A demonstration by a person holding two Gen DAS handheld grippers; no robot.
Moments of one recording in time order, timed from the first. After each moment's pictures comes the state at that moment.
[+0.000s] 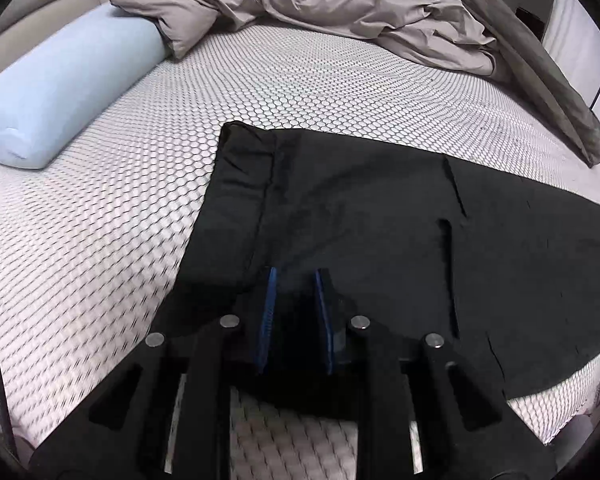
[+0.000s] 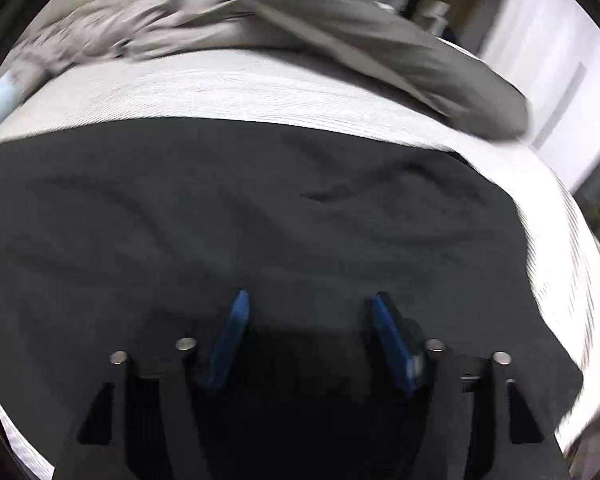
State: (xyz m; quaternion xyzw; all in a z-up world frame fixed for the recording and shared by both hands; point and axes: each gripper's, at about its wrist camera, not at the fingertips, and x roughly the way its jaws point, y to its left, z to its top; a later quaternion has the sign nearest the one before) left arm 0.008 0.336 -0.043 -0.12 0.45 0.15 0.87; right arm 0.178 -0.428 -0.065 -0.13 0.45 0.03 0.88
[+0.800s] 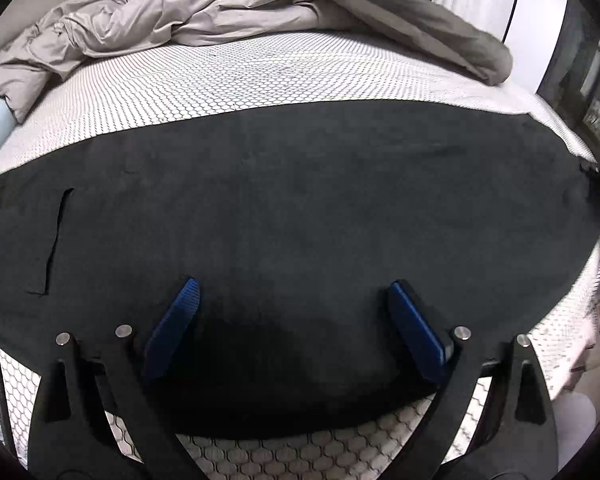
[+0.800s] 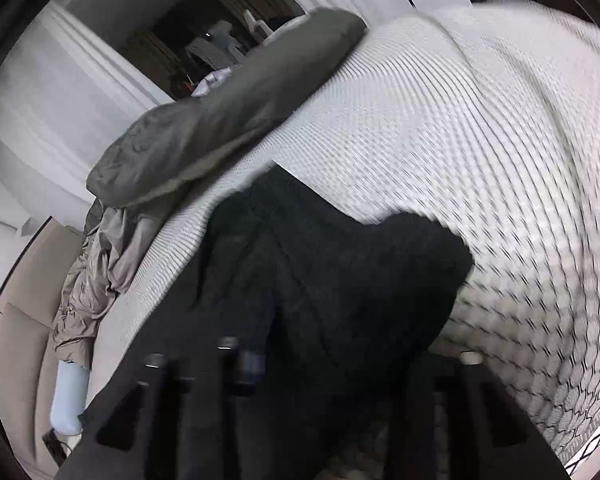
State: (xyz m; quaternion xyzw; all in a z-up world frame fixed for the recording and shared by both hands) left arm 0.076 0.009 -0.051 -0.06 0.45 0.00 0.89; right arm 0.163 -0.576 -0.038 0.28 0.35 0.01 0.89
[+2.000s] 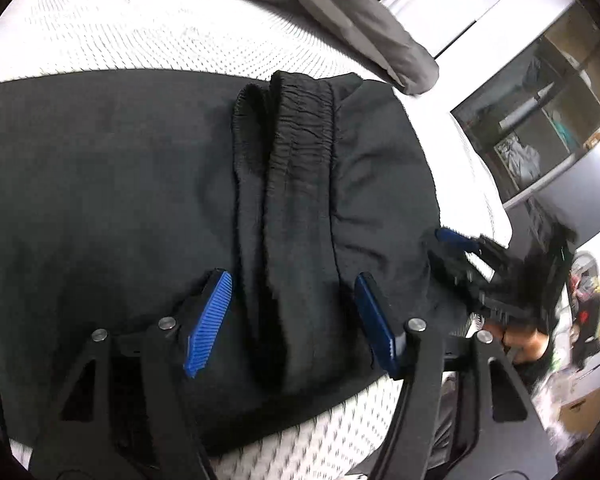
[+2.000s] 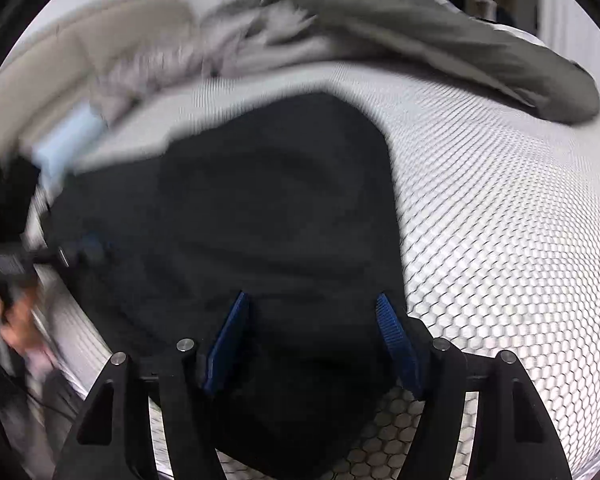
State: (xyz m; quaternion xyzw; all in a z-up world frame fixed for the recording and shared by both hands) left arm 0.101 0.011 -0.059 -0.23 0.48 -0.19 0.83; right arm 0.119 -0.318 -0.062 -0.07 0.46 0.21 0.86
